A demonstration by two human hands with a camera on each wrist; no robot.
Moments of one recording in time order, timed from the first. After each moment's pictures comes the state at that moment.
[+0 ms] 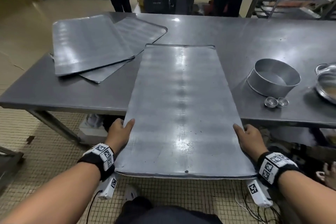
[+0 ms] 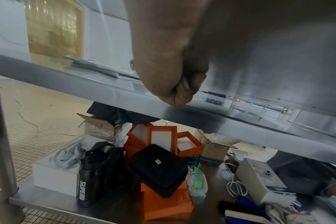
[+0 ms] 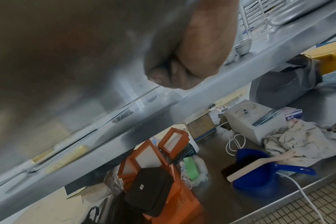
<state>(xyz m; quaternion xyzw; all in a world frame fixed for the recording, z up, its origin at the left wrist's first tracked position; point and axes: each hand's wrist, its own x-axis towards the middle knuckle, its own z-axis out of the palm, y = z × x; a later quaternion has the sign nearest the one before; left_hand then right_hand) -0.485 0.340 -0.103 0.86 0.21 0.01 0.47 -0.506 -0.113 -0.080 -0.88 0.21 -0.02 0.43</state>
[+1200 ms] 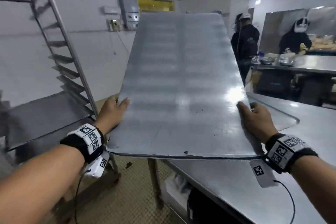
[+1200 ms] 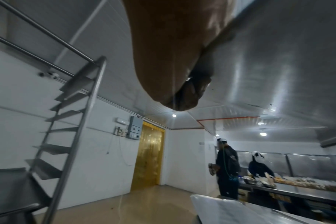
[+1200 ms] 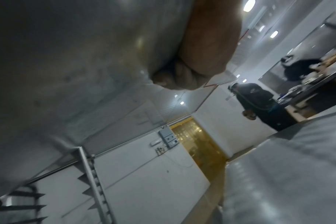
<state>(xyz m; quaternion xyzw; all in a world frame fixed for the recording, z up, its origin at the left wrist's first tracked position) -0.514 0.706 0.181 0.81 0.31 0.38 0.31 -0.240 0.330 0.143 -0.81 -0.22 -0.09 0.53</state>
